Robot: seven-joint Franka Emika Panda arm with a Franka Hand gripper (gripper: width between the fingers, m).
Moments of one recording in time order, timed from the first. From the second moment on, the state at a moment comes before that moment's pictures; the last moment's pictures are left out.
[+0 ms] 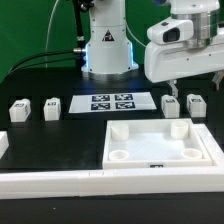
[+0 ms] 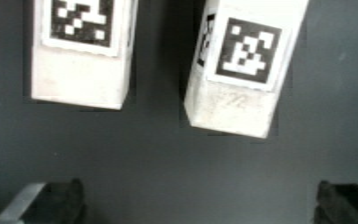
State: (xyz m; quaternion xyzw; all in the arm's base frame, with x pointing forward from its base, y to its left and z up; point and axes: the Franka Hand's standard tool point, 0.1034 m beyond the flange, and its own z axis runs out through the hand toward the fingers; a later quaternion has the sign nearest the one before) arm 0.408 0.170 0.055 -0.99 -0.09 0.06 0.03
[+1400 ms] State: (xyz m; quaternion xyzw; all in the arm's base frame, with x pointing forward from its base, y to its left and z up) arm 0.391 0.187 0.027 -0.92 -0.08 0.38 0.00
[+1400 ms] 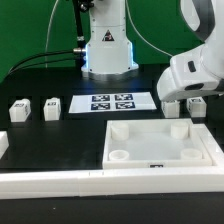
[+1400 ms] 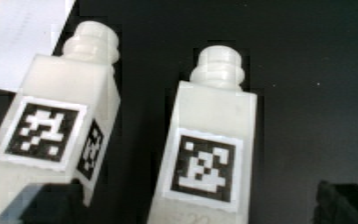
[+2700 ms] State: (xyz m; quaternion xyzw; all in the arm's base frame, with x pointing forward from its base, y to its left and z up) arm 0.384 0.200 0.021 -0.92 -0.08 0.38 -0.01
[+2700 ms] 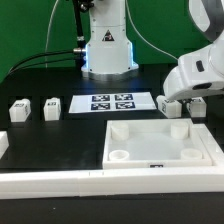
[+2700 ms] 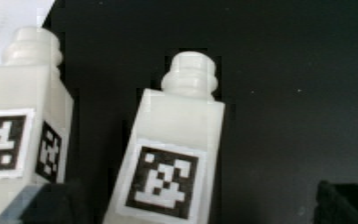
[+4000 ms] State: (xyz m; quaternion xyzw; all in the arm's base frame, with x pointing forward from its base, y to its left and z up) arm 0.379 0.186 0.003 -0.90 -0.07 0.43 -0.01
